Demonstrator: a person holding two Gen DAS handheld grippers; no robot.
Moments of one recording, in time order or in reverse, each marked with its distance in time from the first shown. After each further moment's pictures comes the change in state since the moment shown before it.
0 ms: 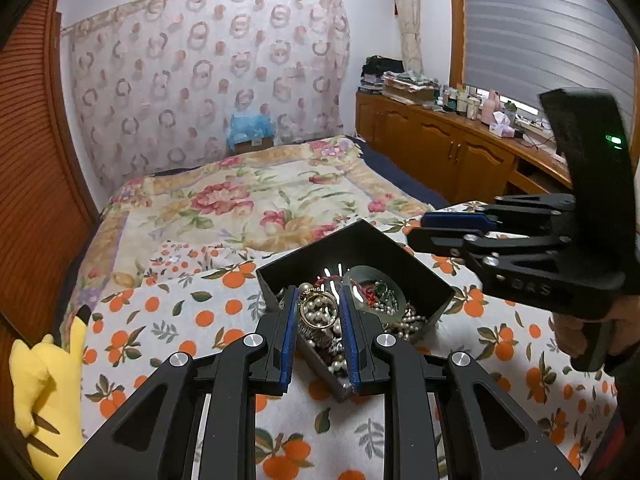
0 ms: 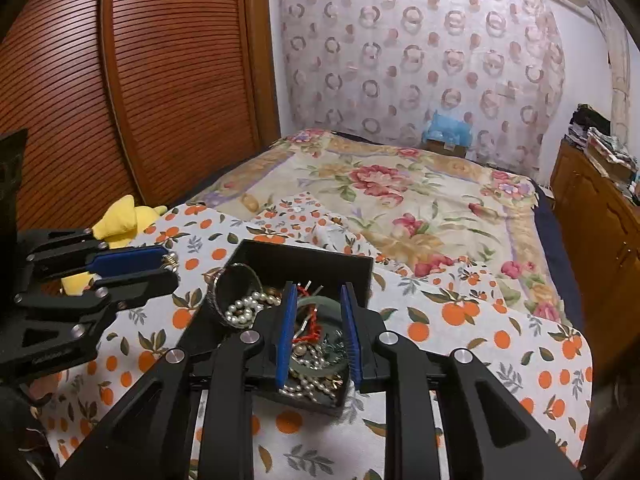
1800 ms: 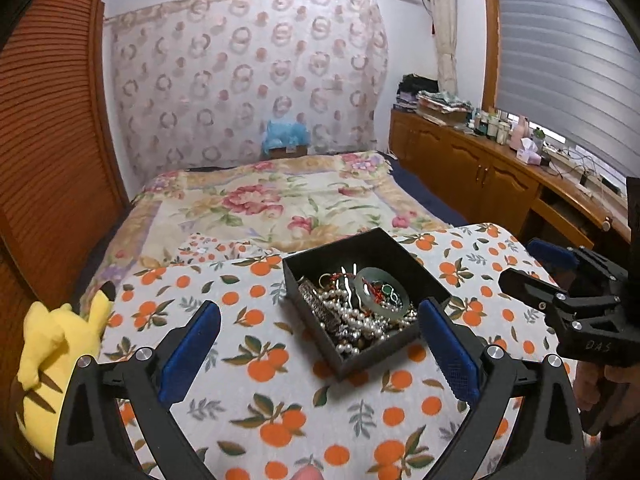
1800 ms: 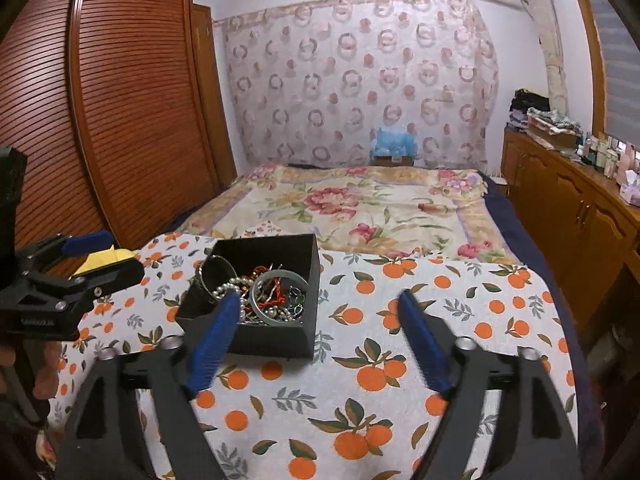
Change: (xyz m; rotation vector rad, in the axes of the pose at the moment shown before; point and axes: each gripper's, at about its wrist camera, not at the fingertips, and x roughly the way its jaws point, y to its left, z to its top) left arm -0.048 -0.005 -0.014 -0.108 -0.053 0.106; right arm -0.072 -0.004 -0.056 0.156 -0.162 -0.148
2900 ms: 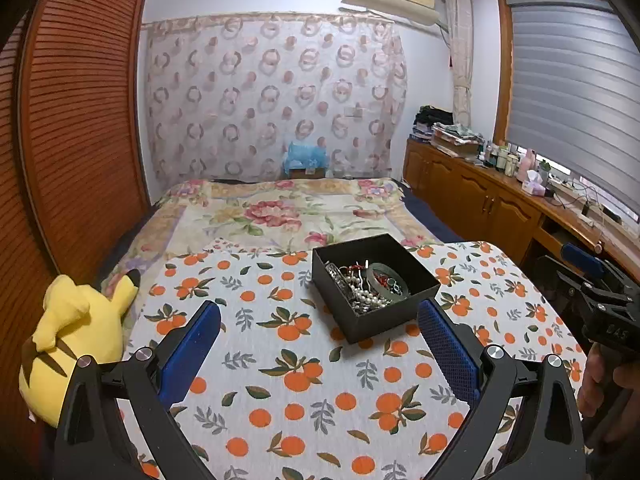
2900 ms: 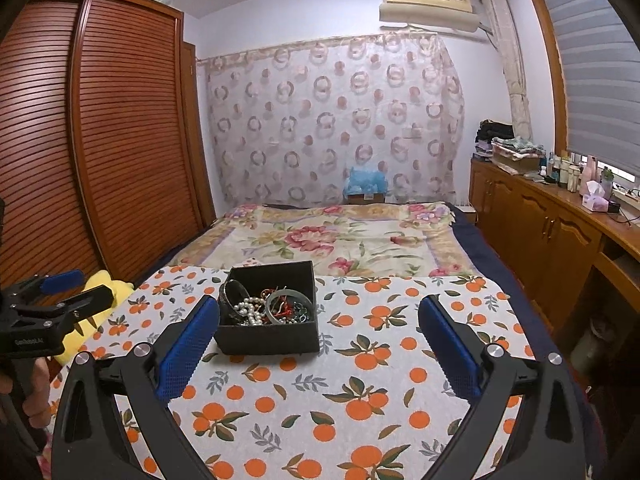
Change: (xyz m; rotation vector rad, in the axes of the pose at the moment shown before) left arm -0.076 0.017 -0.036 -0.080 -0.094 0.039; right arm -0.077 0.025 -0.020 0.030 -0.134 -0.095
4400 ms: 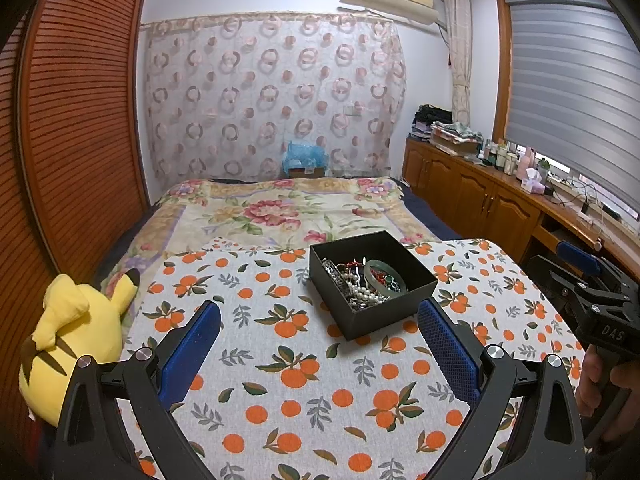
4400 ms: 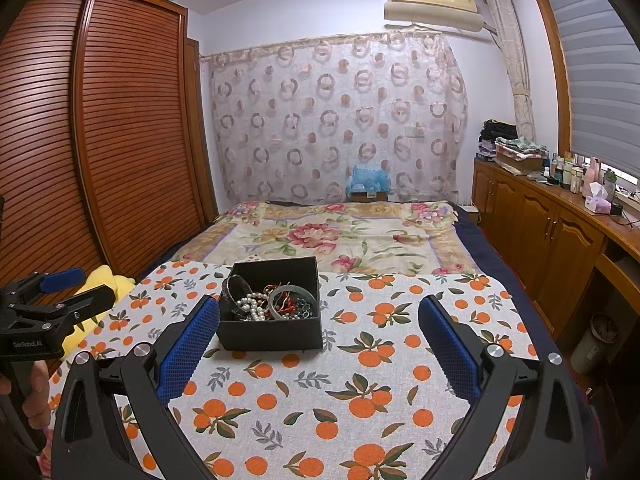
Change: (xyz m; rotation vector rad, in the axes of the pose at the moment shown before) left arm -0.002 -0.001 -0.002 0.003 -0.001 0.000; right arm 0.001 0.002 -0.004 -0.004 0.004 0.002
